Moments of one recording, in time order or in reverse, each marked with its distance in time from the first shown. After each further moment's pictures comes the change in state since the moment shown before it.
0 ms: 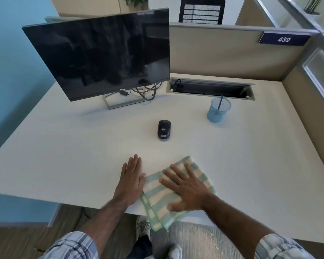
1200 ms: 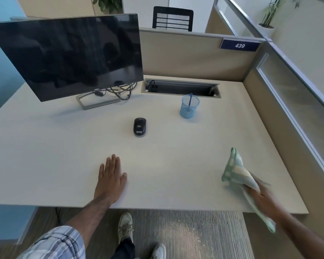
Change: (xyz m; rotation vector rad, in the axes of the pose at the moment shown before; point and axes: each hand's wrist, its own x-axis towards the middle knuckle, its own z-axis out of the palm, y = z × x) left_hand -0.009 0.012 0.024 0.218 0.049 -0.074; right_hand -0.301 0.098 0.017 0.618 0.404 0.853
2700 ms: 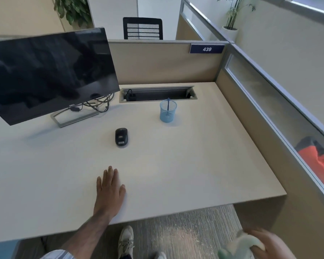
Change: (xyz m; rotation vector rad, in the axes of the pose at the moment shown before) left_hand -0.003 0.042 -0.012 -0.075 0.000 0.099; right_hand -0.158 -0.004 0.022 -0.094 -0.020 0.140
